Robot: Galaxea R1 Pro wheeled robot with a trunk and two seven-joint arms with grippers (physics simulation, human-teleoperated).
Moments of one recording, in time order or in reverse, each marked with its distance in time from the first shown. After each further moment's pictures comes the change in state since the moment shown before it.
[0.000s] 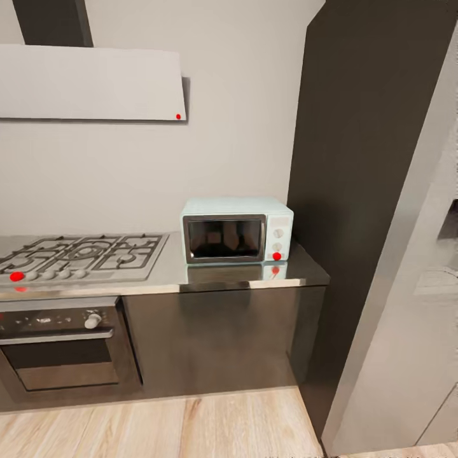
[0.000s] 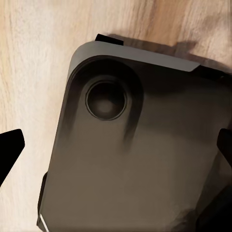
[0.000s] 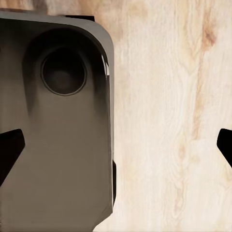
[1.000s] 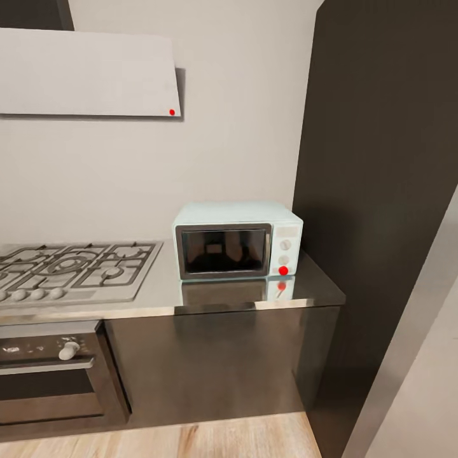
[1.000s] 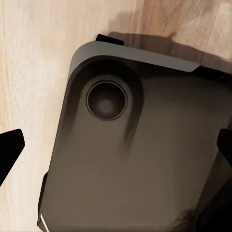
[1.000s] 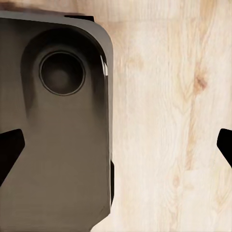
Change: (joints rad) left arm 0.000 0.001 0.001 0.000 0.000 0.000 0.000; right arm 0.000 -0.003 0.002 0.000 0.007 0.000 0.002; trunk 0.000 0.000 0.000
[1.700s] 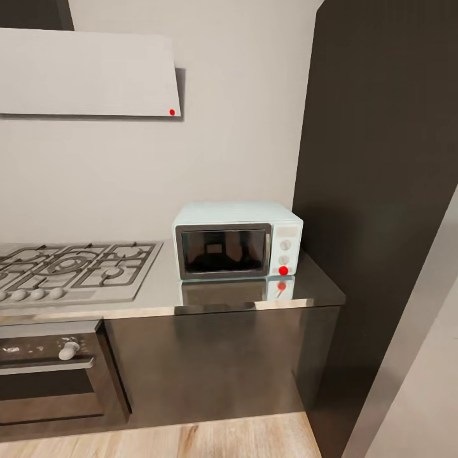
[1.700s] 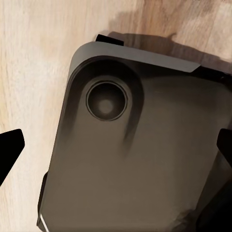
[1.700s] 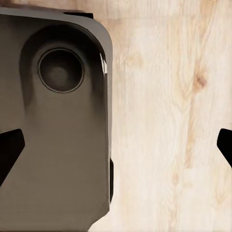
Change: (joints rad) left arm 0.000 0.000 0.001 0.000 0.001 -0.001 0.000; right arm 0.000 0.000 0.003 -0.001 -0.002 0.010 -0.001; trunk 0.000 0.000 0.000
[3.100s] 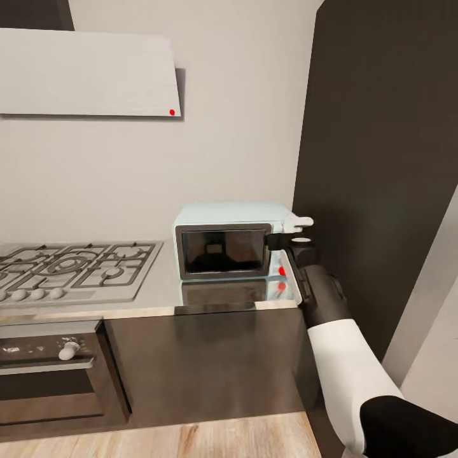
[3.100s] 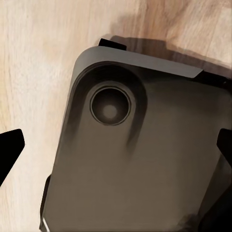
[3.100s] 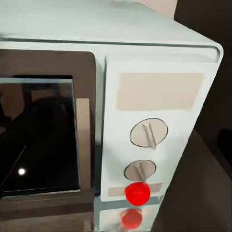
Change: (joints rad) left arm 0.000 0.006 0.002 -0.008 0.002 0.000 0.000; right arm -0.959 0.204 0.070 -1.156 0.067 0.813 -0.081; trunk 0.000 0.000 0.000
